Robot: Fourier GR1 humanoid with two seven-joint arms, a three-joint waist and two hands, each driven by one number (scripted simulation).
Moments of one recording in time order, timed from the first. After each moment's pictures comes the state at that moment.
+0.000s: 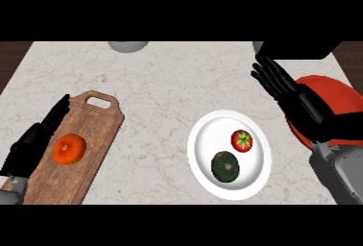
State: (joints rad) left arm -0.07 0.63 -0.22 -1.48 0.16 0.12 -0.03; right arm -0.38 -0.46 0.26 -1.57 -0.45 0.11 -0.02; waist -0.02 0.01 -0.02
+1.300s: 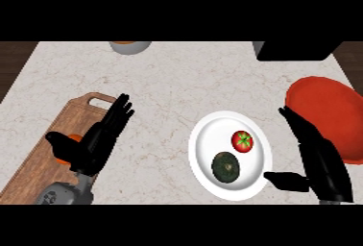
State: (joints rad) left arm -0.13 0.27 -0.31 -1.56 0.38 0.11 0.08; right arm -0.05 -0.62 0.47 -1.83 0.58 -0.32 0.54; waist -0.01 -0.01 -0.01
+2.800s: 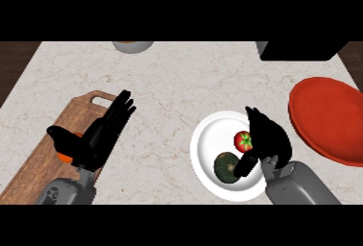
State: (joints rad) left arm -0.15 0.22 -0.25 -1.55 0.35 0.06 0.11; right arm -0.34 -0.30 0.49 -1.59 0.60 0.21 1.09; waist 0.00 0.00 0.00
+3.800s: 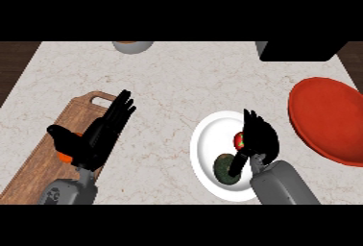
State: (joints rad) left arm -0.14 0.16 -0.19 -1.55 0.29 0.00 0.14; right arm -0.31 -0.15 0.40 -1.41 0.82 0.19 0.99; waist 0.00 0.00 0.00
